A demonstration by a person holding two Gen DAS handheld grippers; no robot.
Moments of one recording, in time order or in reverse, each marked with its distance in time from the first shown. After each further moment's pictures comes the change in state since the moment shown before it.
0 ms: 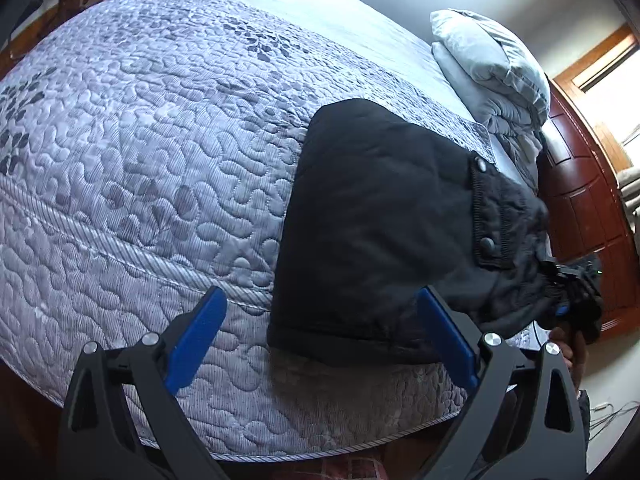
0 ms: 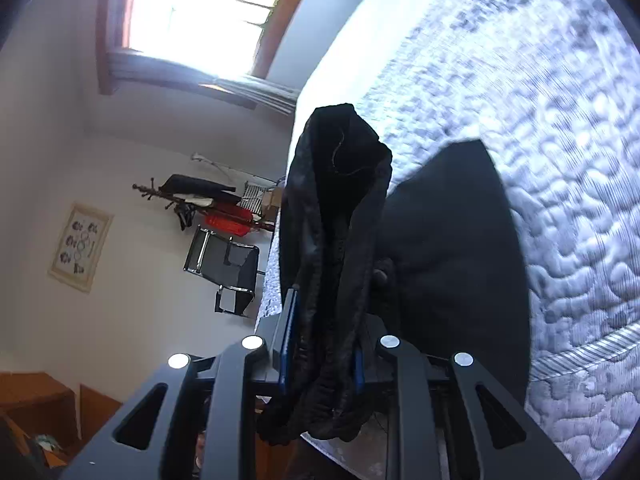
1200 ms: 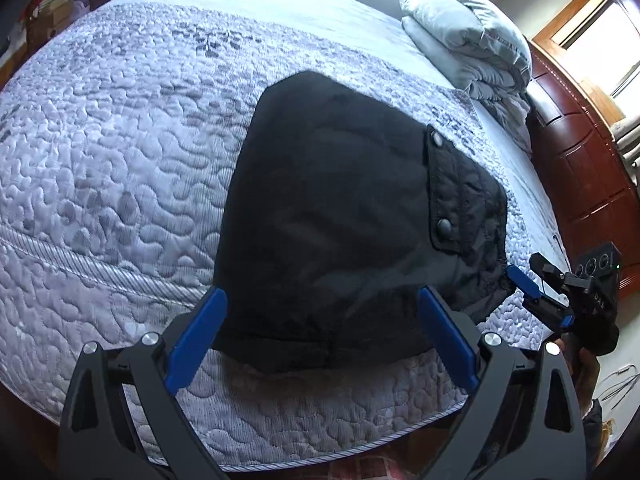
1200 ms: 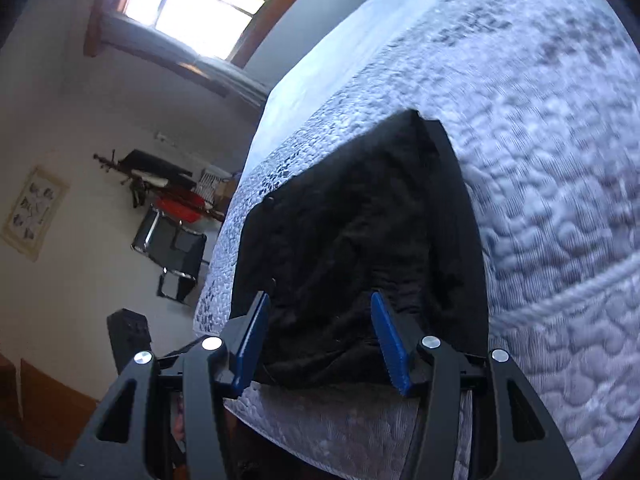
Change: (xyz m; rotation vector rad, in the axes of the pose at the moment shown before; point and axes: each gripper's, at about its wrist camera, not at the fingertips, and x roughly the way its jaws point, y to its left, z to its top) left arm 0.029 -0.042 -0.012 0.130 0.038 0.004; right arm -0.016 0.017 -0.058 -0.121 -0.044 -0.197
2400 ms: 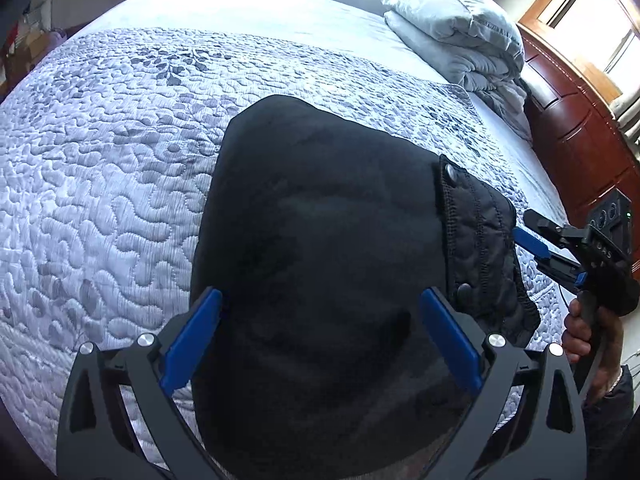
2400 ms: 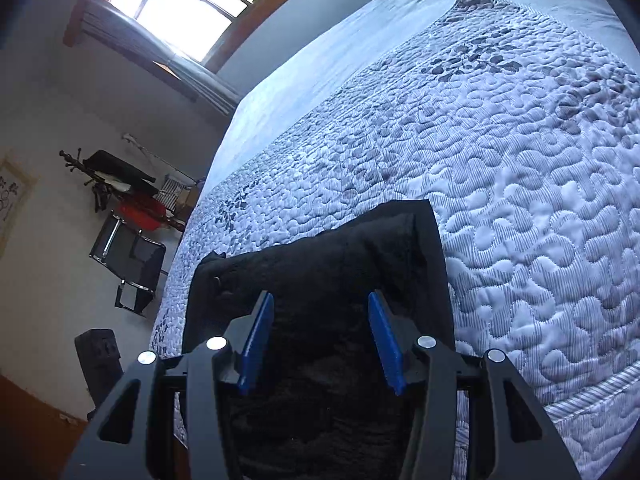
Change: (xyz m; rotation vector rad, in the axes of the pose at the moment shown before) left arm 0.040 -0.015 0.051 0.098 -0.019 0.019; right arm 0.027 0.014 0.068 -0.079 -0.042 -0.146
